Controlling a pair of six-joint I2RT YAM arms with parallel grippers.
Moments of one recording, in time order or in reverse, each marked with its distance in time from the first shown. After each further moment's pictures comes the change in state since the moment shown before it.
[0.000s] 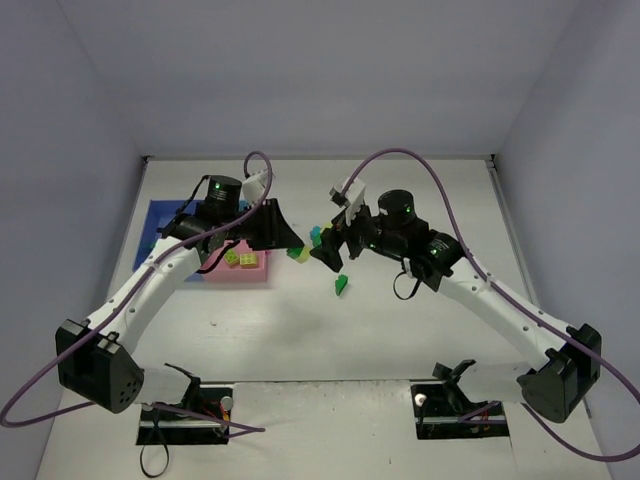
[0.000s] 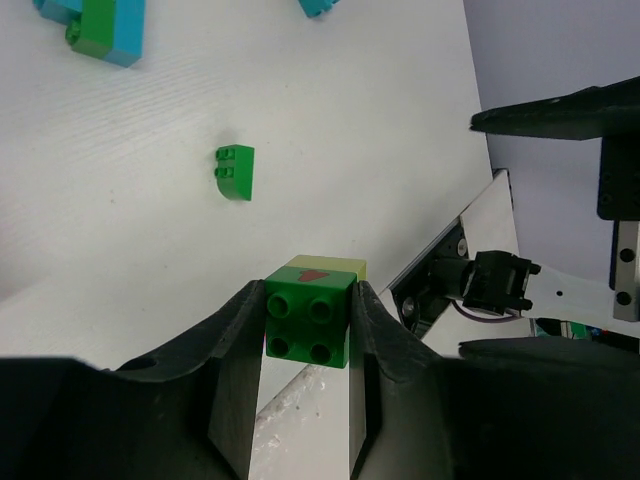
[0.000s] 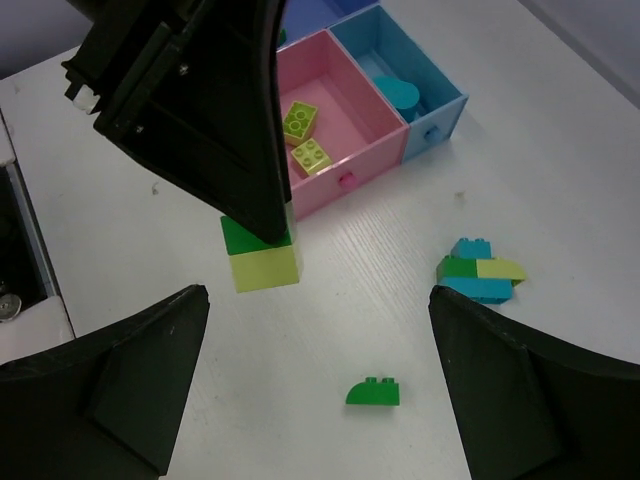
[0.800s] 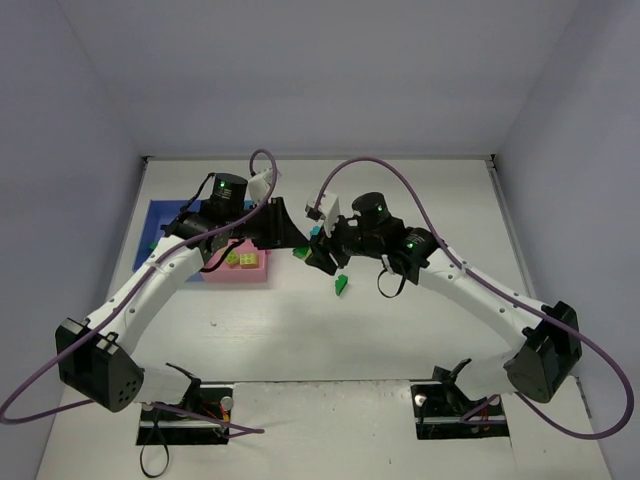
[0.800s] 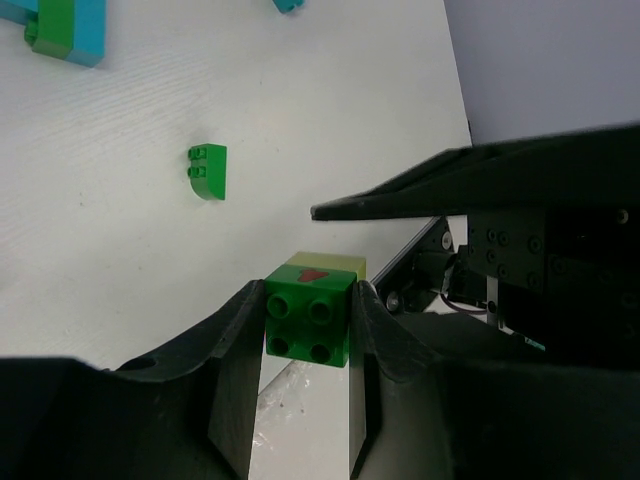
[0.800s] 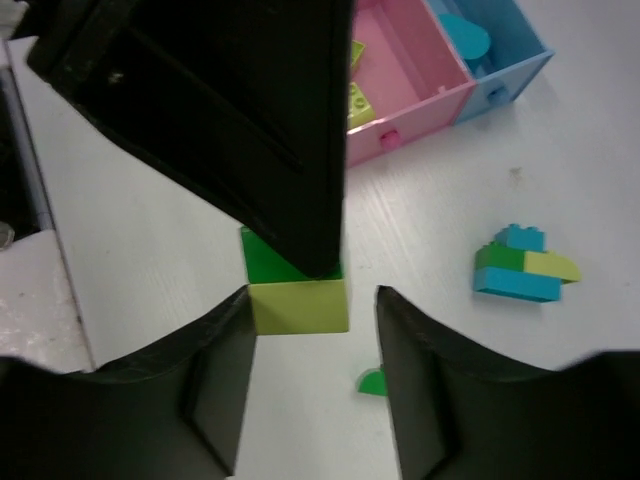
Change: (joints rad) left arm -0.055 0.009 0.050 -0.016 -0.001 -0.026; right arm 0.059 0.123 0.058 -0.095 -0.042 -0.117
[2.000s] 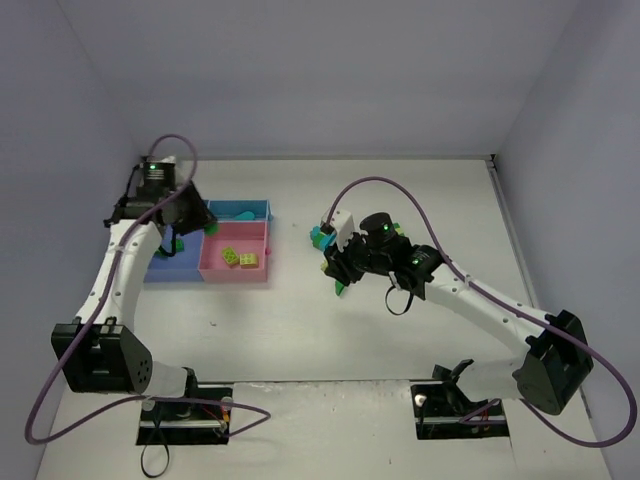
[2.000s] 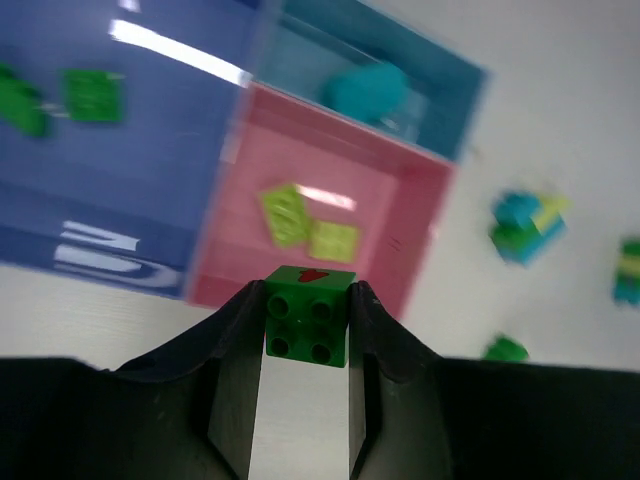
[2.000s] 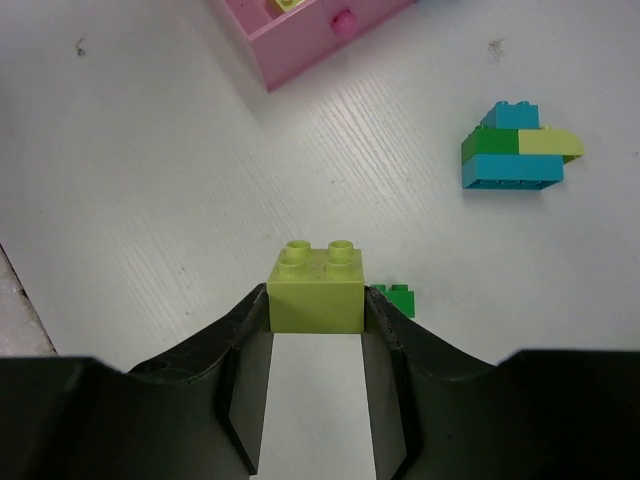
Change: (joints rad) left arm 0.393 0.043 0.084 -0.224 -0.406 0.090; right arm -0.018 -0.074 -0.199 0.022 0.129 0.039
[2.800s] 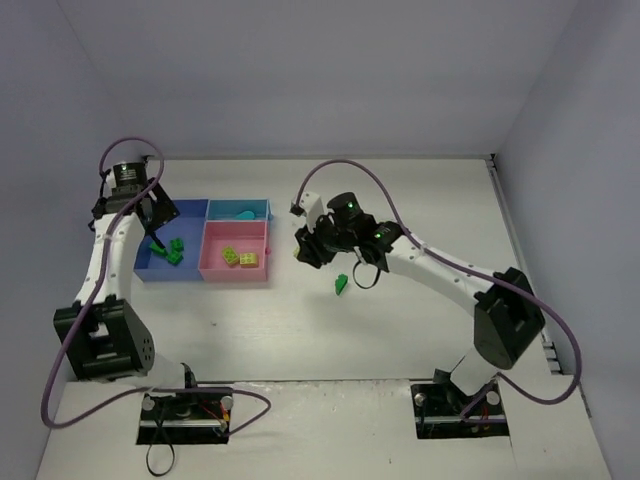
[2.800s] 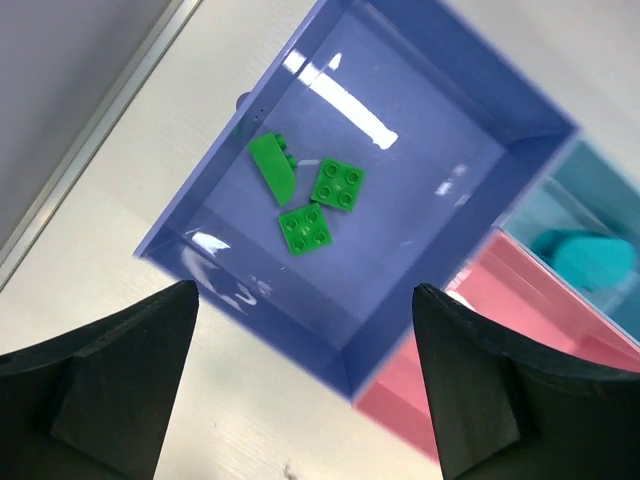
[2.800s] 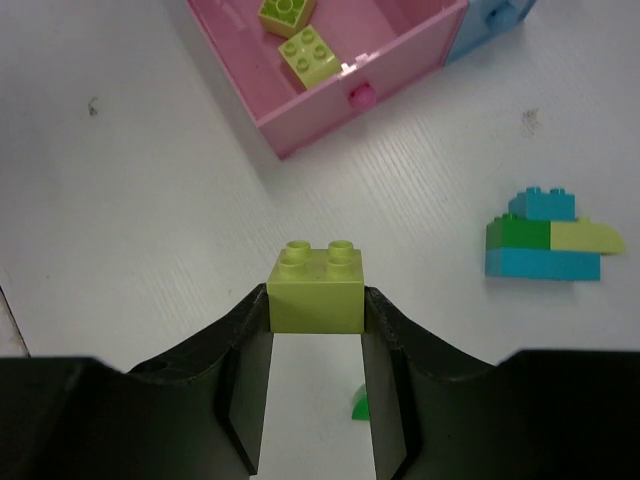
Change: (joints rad) left arm 0.233 0.139 -0.011 0.068 -0.421 0.026; right arm 0.013 0.250 0.183 0.049 -0.057 0.027
